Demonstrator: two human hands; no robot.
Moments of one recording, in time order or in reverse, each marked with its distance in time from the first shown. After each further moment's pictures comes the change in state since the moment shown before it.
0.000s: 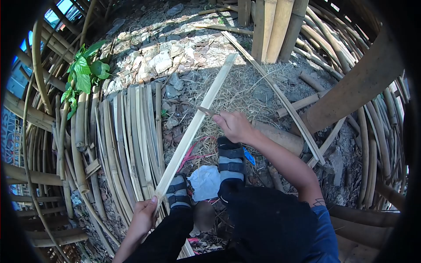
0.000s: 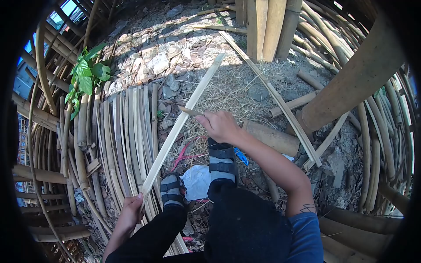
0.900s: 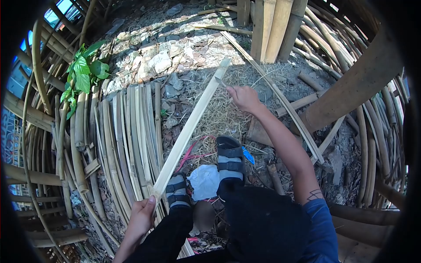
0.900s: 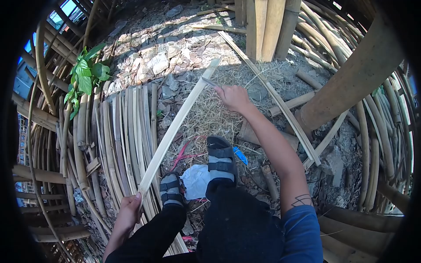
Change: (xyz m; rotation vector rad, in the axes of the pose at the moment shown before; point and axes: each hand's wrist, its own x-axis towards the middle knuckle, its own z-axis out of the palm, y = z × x) left_hand -0.005 -0.003 -0.002 -0.006 0.030 0.051; right_hand 0.057 0.081 -0.022 -0.317 0.037 0.196
